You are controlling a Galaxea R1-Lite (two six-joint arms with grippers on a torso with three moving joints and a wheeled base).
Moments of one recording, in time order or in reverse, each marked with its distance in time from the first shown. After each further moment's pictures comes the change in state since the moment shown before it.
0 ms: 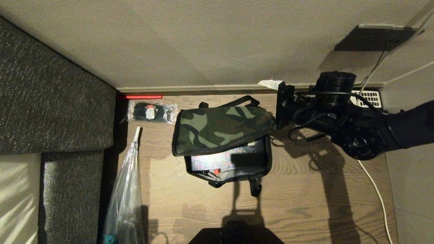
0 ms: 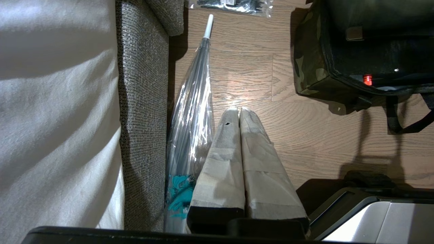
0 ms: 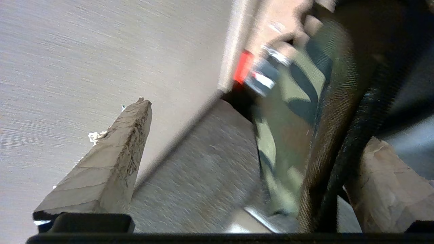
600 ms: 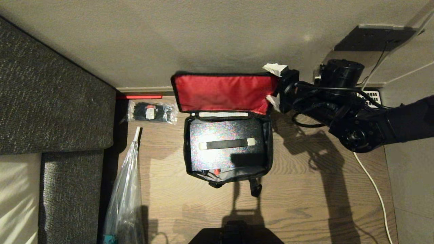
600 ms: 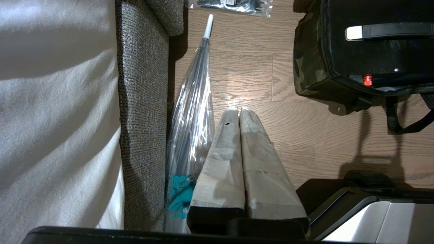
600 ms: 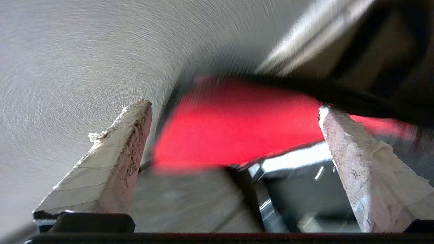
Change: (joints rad) left arm 0.000 0.000 0.000 0.000 0.000 0.000; right arm -0.004 0.015 -0.067 -0.098 -0.141 -0.306
